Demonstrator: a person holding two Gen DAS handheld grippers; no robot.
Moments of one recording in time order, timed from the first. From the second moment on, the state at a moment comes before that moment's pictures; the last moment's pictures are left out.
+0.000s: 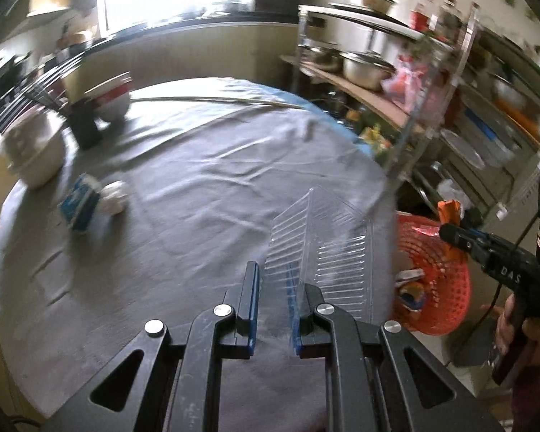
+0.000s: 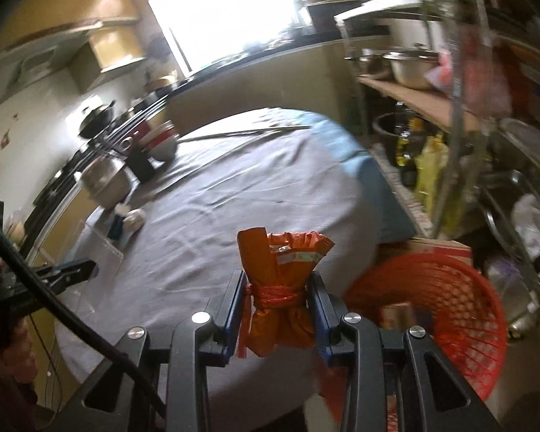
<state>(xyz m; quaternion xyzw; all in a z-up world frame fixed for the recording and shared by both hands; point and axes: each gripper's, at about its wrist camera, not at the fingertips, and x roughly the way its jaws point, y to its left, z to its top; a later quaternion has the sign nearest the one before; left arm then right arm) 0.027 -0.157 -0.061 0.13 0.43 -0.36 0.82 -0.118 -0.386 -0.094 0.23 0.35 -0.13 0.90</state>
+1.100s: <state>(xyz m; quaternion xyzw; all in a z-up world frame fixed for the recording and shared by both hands) -0.066 -0.331 -0.126 0.27 0.45 -0.47 0.71 -0.221 -0.481 -0.179 0.35 0.37 -0.22 0.83</state>
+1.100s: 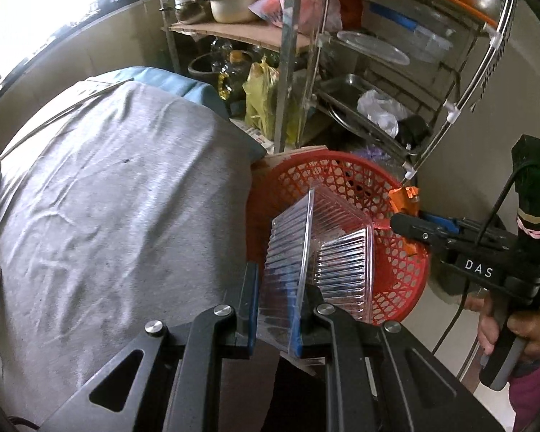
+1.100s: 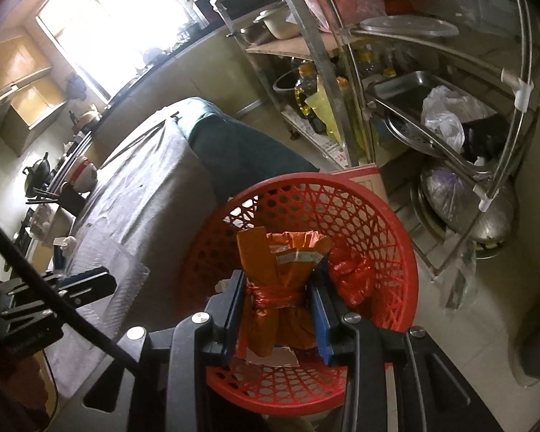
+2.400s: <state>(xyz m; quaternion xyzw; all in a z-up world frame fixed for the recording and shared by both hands) 0.020 -0.147 -0.103 0.17 0.44 -0.31 0.82 -0.130 -0.425 -0.138 0.32 0.38 -0.14 0.86</state>
